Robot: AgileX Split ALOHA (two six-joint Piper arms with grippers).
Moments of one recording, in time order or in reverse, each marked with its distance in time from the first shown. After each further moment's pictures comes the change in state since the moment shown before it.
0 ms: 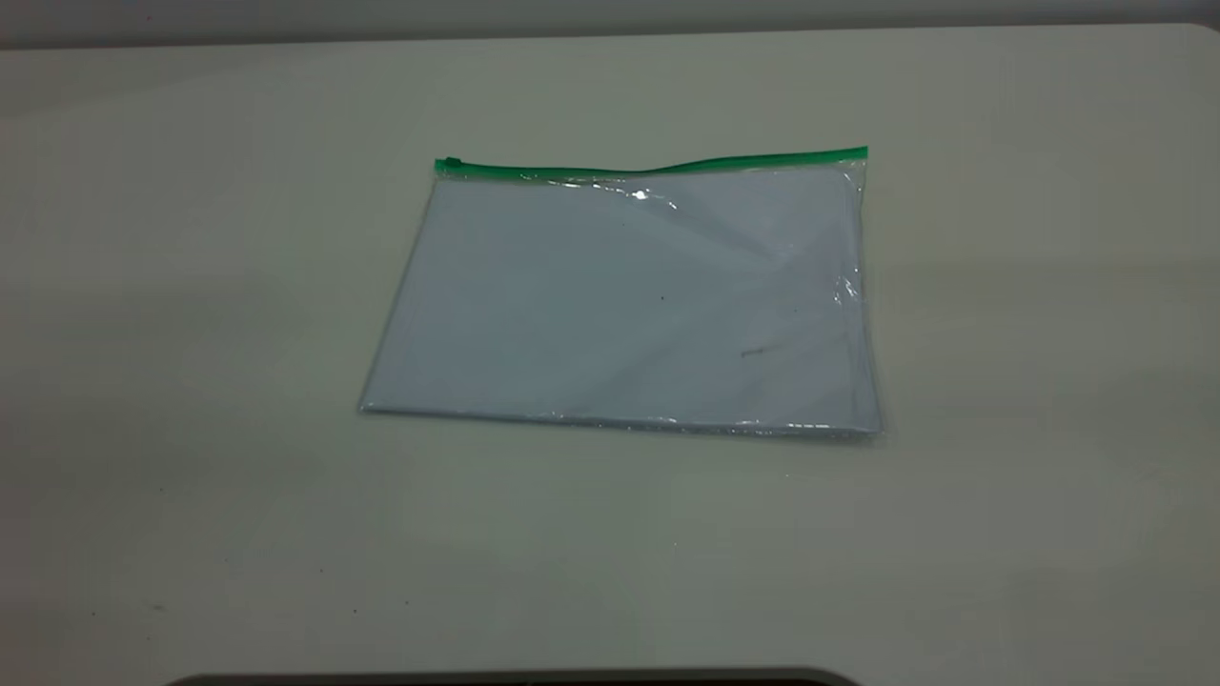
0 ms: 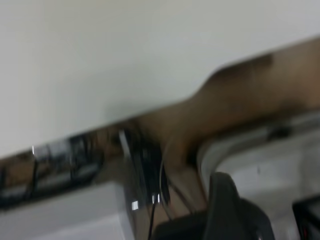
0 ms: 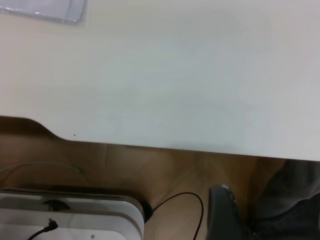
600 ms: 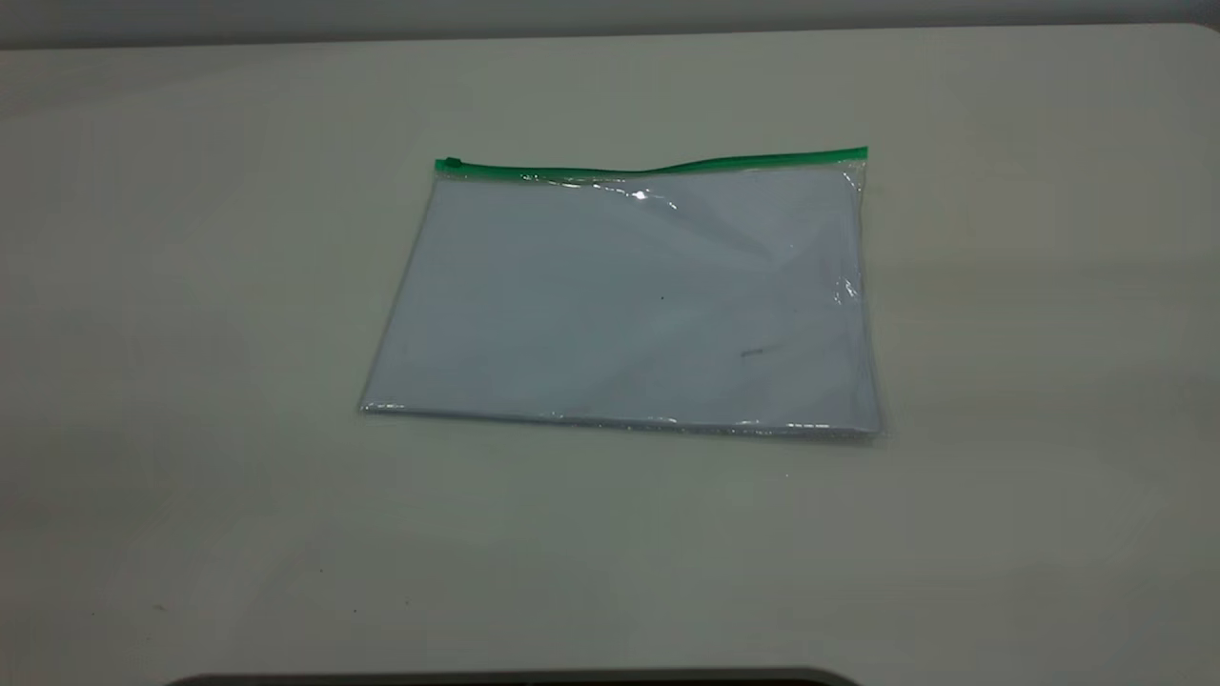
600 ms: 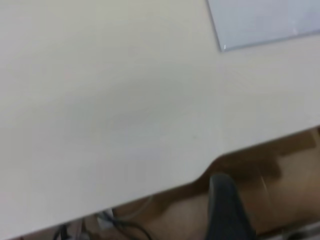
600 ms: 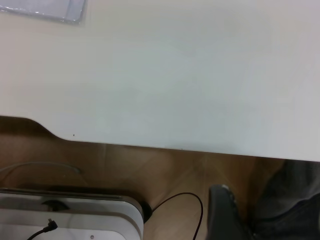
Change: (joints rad) left arm 0.000 -0.389 0.002 -0.005 0.013 -0.003; right arm 0.000 0.000 0.000 -0.002 0.000 0.001
